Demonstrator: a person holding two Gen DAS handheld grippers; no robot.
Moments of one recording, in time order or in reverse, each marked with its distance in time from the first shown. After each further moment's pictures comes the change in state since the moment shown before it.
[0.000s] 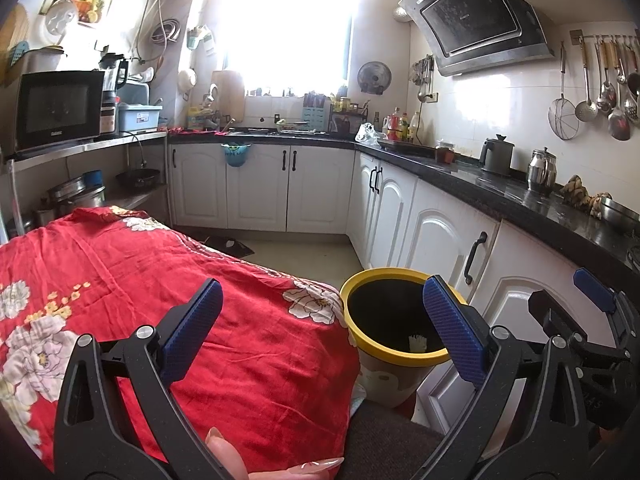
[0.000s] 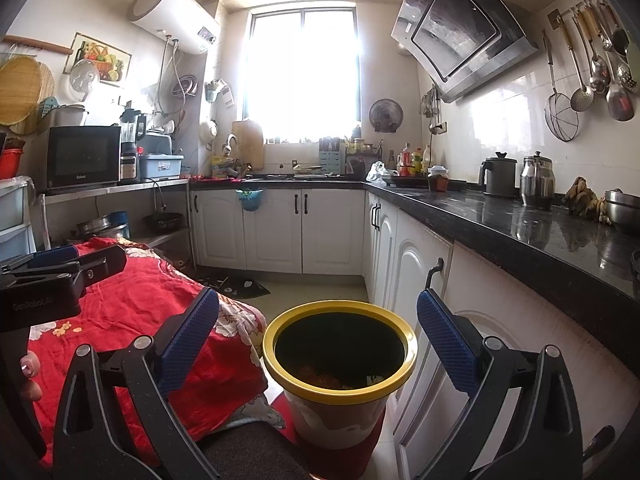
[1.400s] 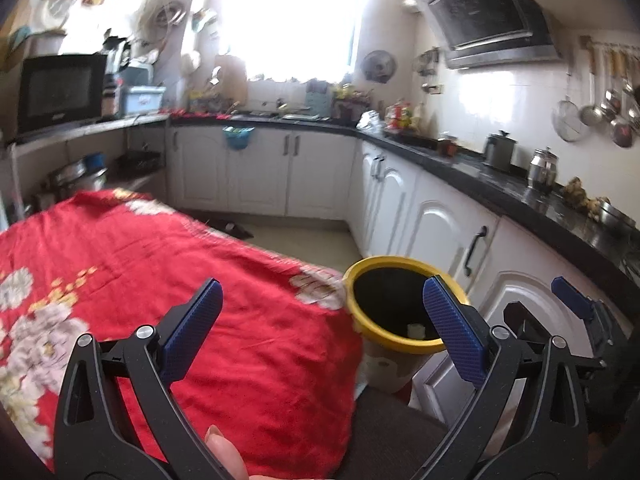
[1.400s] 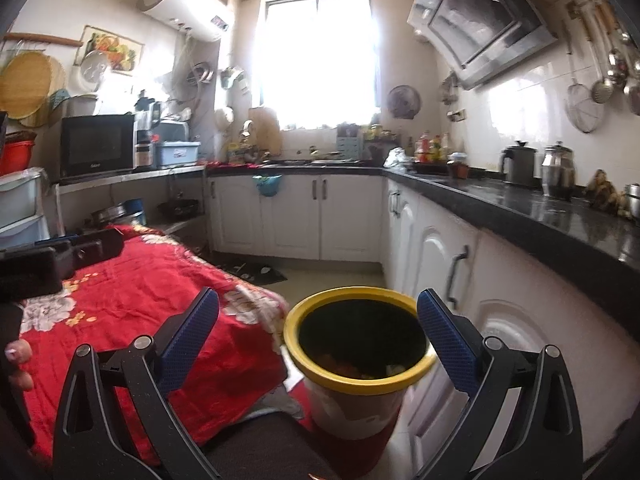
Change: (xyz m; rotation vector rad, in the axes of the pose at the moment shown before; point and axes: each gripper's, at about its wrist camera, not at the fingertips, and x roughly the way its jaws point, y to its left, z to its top) left arm -0.011 0.040 0.004 -0.049 0.074 0.001; right arm 0.014 0.024 -0.004 -0.021 0.057 0.083
